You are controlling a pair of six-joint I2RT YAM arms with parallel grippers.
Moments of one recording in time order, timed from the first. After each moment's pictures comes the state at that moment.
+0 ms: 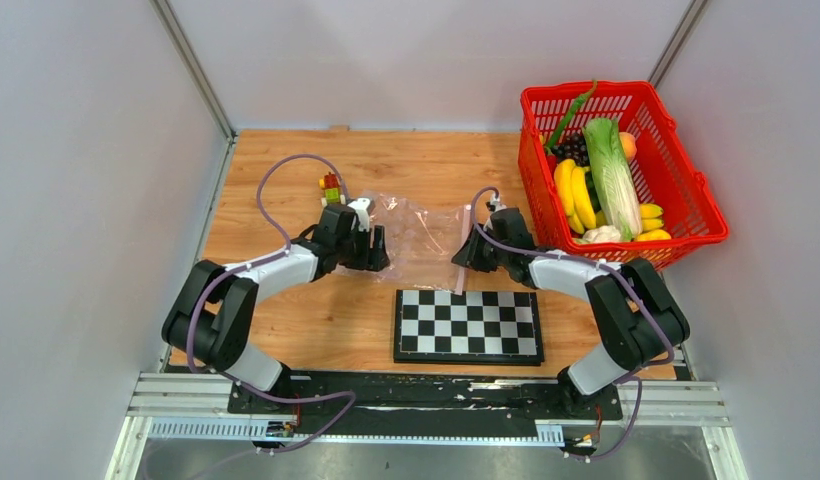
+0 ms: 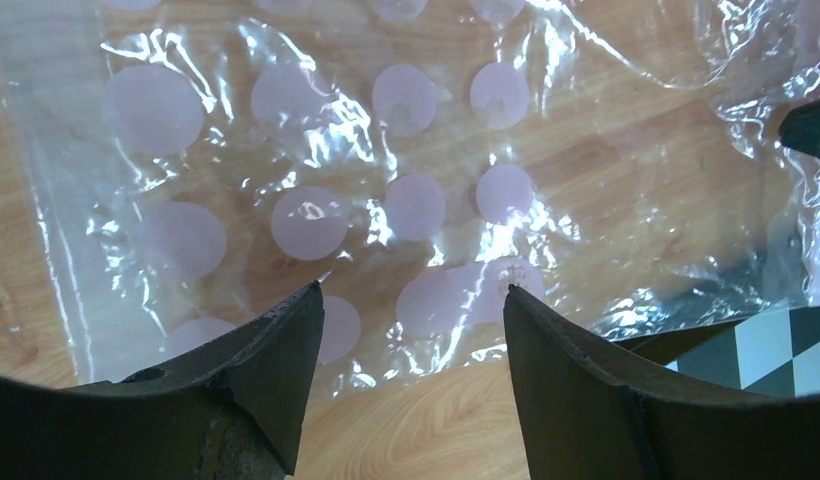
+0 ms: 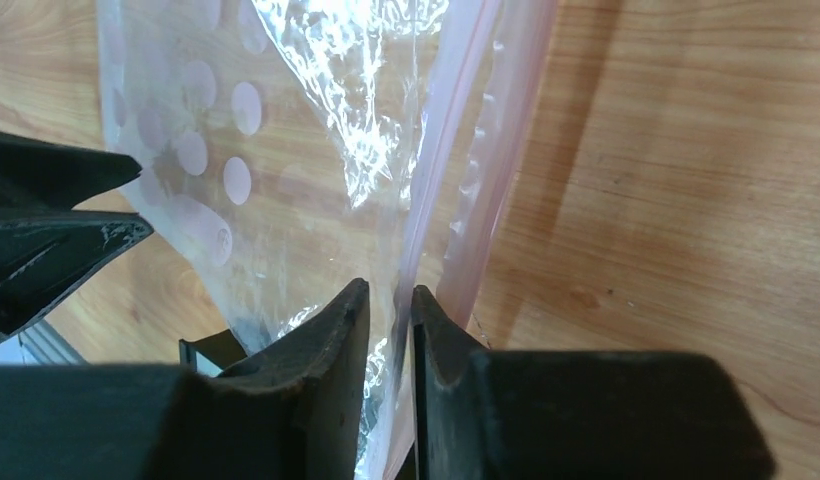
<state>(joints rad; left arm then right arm) -0.45 1.52 0.75 -0.05 0.18 -0.30 0.46 1.57 0.72 0.13 -0.22 0.66</state>
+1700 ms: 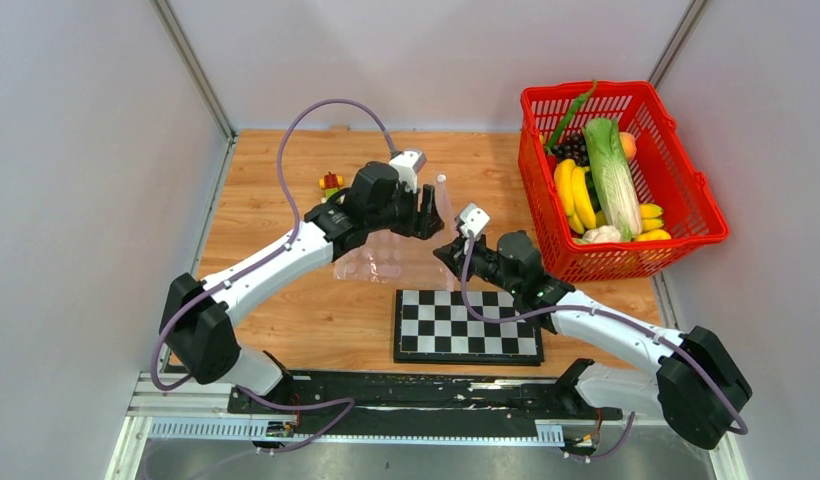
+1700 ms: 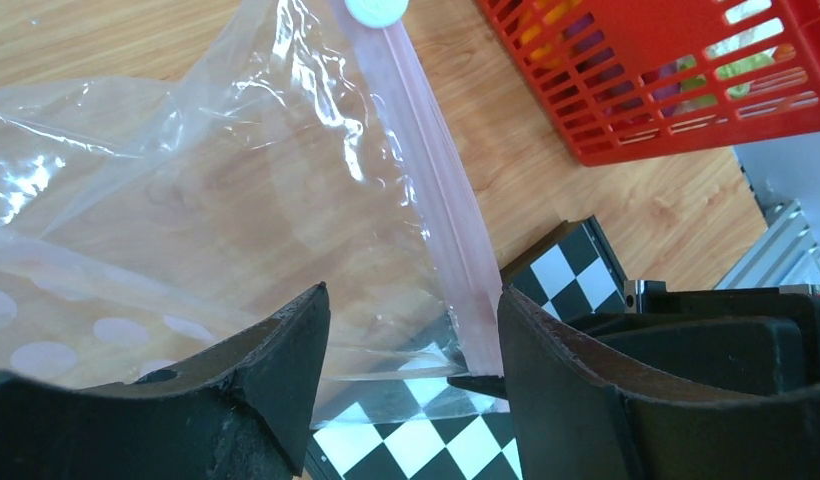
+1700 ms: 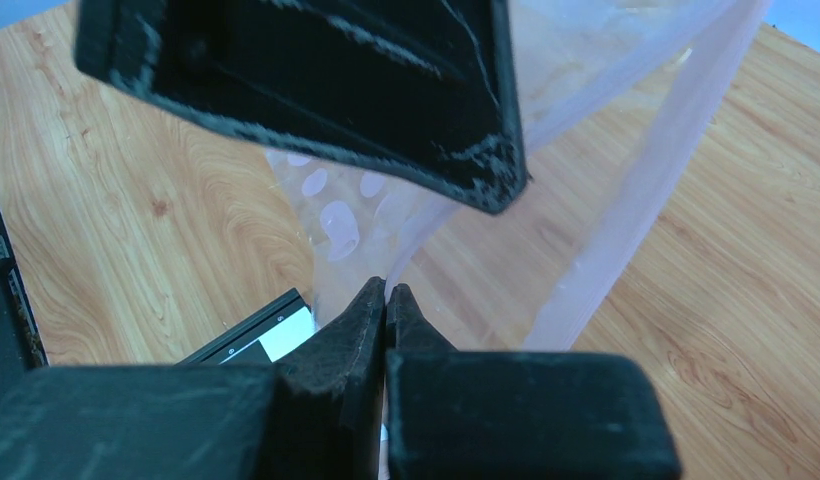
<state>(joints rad) -0.73 1.47 1.23 -0.27 0.12 -0.40 0.73 1.14 0.57 0.38 -0.18 0.00</state>
